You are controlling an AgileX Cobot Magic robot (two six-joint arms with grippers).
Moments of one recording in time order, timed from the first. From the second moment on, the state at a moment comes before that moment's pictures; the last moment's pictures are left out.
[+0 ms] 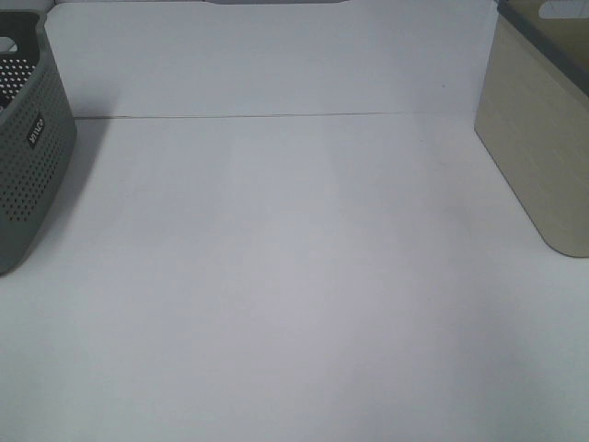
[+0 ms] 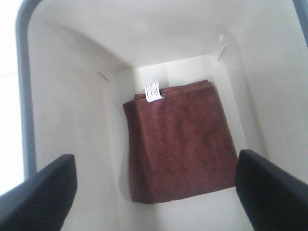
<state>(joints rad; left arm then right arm) 0.02 -0.01 -0.50 0.00 1.05 0.03 -0.28 2.10 -2.28 0.19 1.22 -0.13</state>
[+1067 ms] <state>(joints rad) 0.02 -0.01 -0.50 0.00 1.05 0.03 -0.07 1.30 -1.33 0.10 1.22 -0.13</state>
